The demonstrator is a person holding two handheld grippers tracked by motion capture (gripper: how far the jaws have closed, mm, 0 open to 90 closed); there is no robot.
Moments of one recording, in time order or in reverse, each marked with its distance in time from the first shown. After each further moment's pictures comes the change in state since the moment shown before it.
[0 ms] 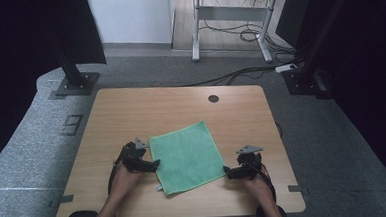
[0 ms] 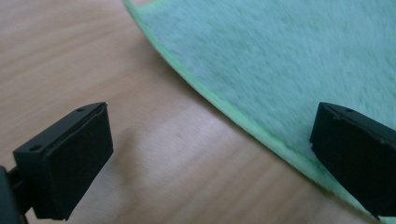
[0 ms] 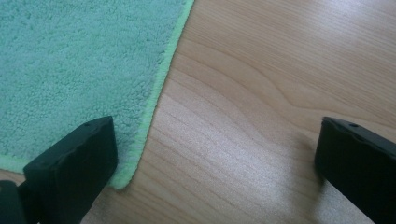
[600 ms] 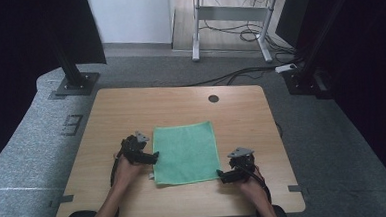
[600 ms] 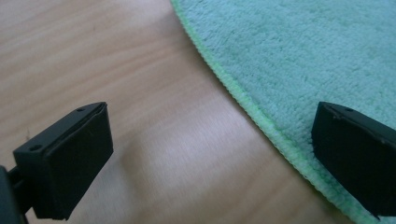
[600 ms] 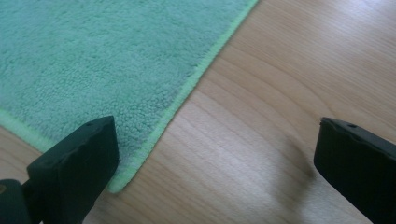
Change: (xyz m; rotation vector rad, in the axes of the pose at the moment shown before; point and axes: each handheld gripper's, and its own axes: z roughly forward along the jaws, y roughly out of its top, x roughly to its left) left arm 0.010 0.011 0.016 0.005 0.079 0.026; right arm 0.026 0.007 0.001 0.014 0.018 -0.091
